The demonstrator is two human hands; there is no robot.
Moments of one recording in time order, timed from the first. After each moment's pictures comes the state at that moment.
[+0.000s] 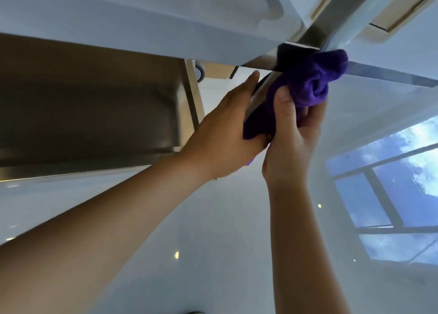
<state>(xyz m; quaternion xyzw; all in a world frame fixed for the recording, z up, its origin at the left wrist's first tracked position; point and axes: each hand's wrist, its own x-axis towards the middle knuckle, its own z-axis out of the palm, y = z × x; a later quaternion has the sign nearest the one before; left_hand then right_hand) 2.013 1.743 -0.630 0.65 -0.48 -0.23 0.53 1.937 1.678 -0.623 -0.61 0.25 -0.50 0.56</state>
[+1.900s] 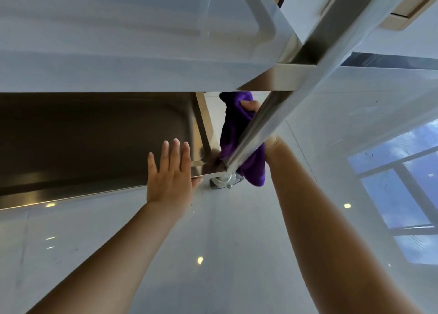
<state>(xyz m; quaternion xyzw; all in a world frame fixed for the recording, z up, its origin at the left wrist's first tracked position) 2.039 1.780 -0.746 0.89 -0.45 -0.09 -0.03 1.973 1.609 -0.680 -0.57 0.42 -0.14 0.69</state>
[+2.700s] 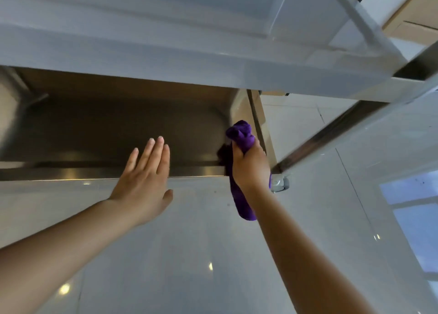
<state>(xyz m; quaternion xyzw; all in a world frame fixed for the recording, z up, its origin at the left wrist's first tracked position) 2.113 1.915 -0.732 0.88 -0.45 -0.12 -0.02 2.024 1.727 -0.739 -0.82 0.46 -0.14 0.31</state>
